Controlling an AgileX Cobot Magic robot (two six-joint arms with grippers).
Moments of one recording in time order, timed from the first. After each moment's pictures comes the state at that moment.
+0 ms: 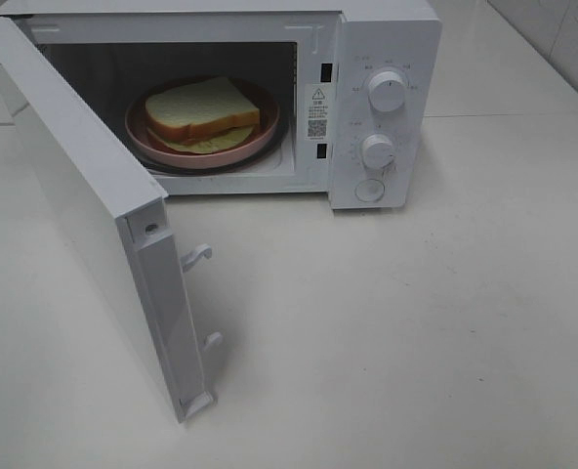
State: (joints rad) left arm -0.04 0.00 -0.49 -0.05 1.05 0.05; right arm -0.05 0.00 -0.50 0.05 1.04 0.03
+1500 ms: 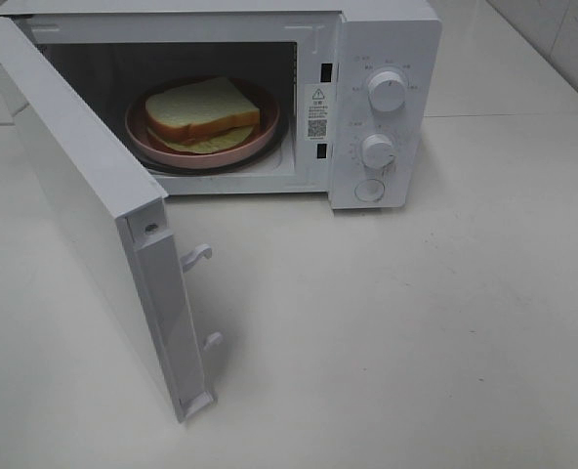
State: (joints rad) left arm -0.04 0.00 -0.49 -0.05 1.05 0.05; right arm -0.05 0.00 -0.50 0.05 1.04 0.03
